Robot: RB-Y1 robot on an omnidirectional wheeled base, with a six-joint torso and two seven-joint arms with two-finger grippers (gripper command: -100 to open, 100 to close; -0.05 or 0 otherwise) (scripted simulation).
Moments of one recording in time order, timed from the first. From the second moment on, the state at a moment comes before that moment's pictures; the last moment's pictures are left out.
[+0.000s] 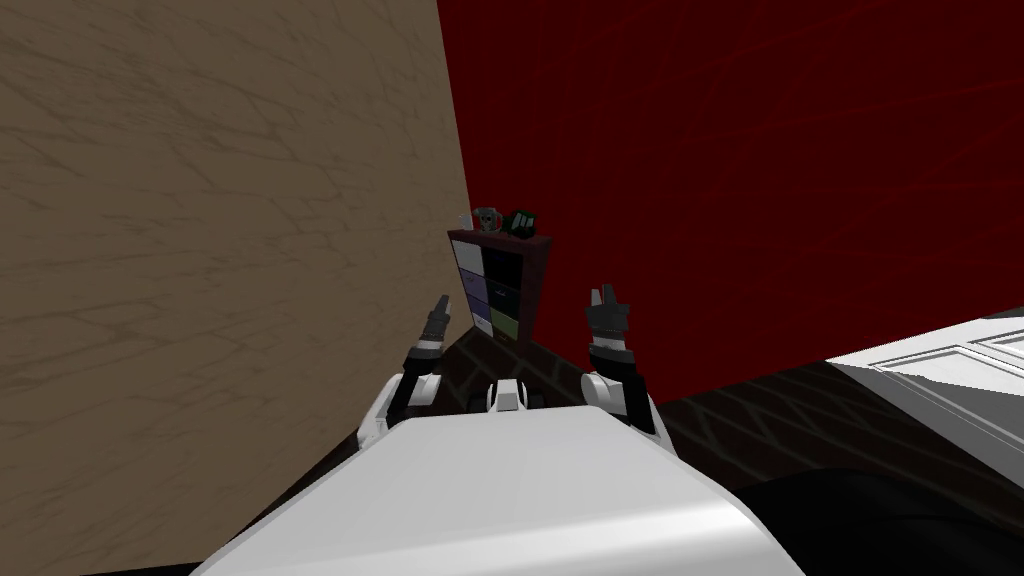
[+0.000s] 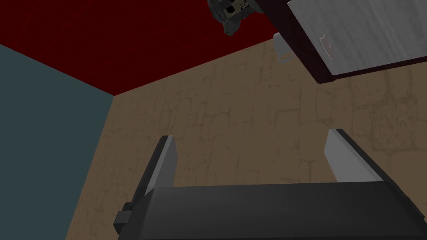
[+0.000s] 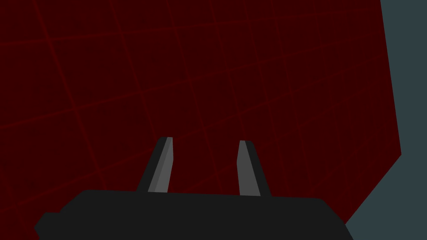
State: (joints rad) left arm 0.34 0.18 -0.05 -2.01 -0.16 -0.43 -0.08; right arm 0.51 -0.01 -0.02 -2.36 -0.08 -0.37 -0.02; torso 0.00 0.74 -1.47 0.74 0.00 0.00
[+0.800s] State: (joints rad) left arm 0.22 0.17 -0.11 -1.80 -0.23 -0.45 -0.06; right arm 0.51 -0.01 -0.02 -2.36 -0.08 -0.37 -0.02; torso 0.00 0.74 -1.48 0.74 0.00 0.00
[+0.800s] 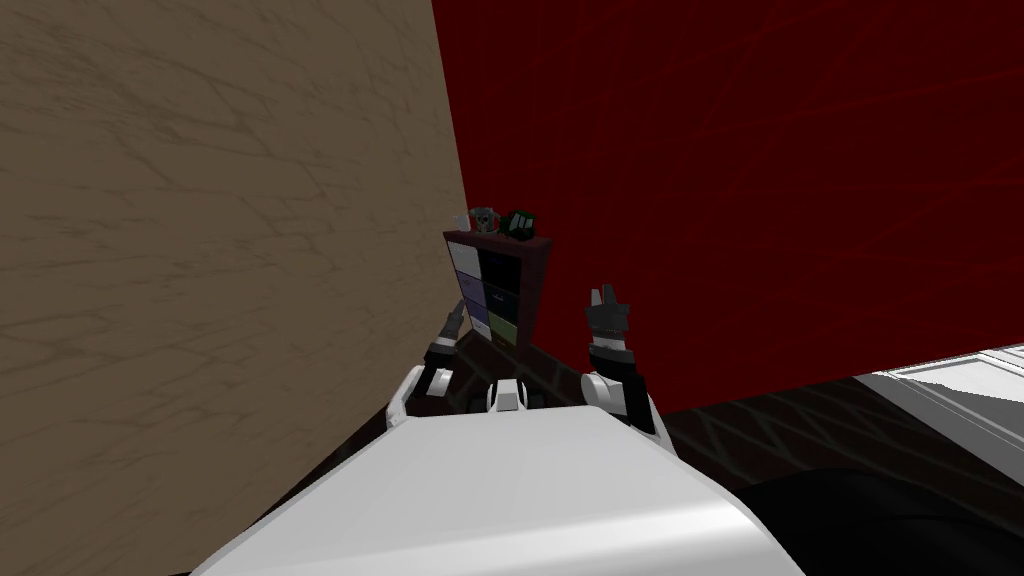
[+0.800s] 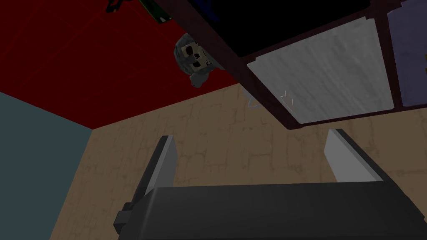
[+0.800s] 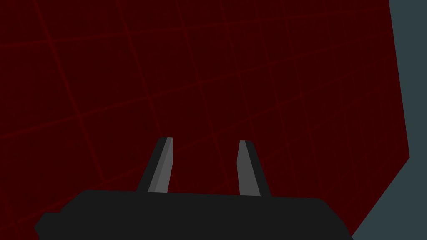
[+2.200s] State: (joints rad) left arm 0.06 0.12 -0.19 -1.45 -0.33 -0.51 -0.03; right arm 0.51 -0.01 -0.02 -2.36 -0.08 -0.37 -0.02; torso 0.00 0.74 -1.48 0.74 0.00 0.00
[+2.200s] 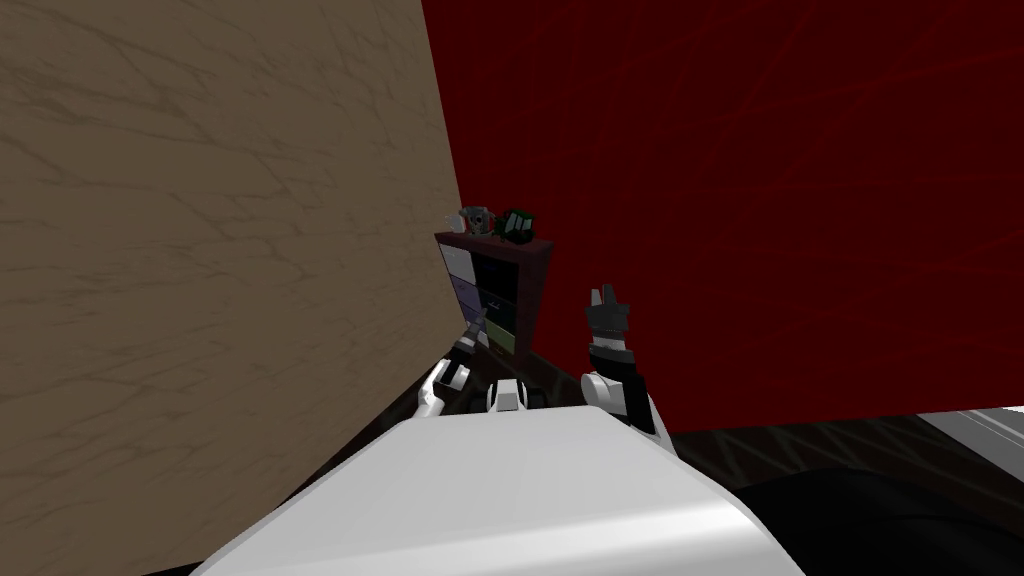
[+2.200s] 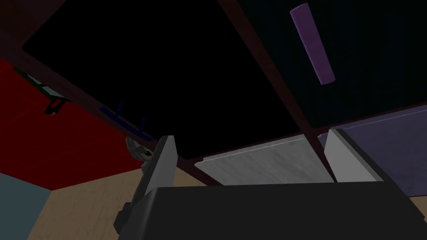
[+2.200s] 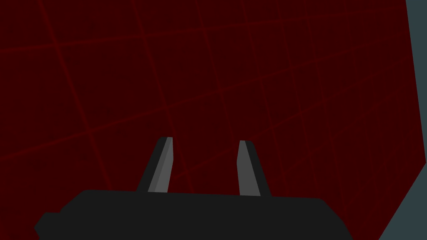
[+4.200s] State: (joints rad) left arm -0.08 0.13 -0.27 -1.22 -0.41 -0.52 0.01; right arm 0.51 -0.01 -0.02 -2.36 -0.08 -0.37 -0.02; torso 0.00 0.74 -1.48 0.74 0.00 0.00
